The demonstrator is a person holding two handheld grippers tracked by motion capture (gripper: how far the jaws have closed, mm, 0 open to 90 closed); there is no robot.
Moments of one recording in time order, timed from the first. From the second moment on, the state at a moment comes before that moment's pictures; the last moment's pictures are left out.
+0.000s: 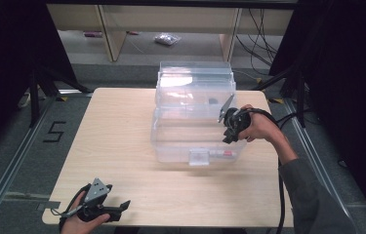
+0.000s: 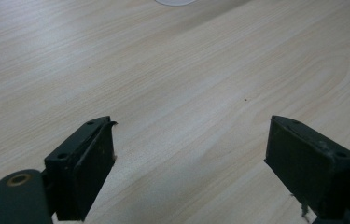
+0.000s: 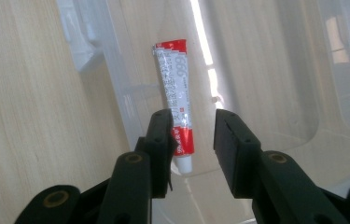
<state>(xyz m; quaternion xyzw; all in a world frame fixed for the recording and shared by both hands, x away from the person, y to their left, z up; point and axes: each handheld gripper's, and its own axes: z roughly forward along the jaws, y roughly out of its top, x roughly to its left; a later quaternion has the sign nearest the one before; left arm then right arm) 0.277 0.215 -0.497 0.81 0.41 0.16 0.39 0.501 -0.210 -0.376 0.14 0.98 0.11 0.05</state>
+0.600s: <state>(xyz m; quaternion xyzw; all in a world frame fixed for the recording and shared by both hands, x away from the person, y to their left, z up) 0.277 0.215 -0.497 0.81 0.41 0.16 0.39 0.498 -0.214 -0.364 0.17 0.97 0.16 0.06</state>
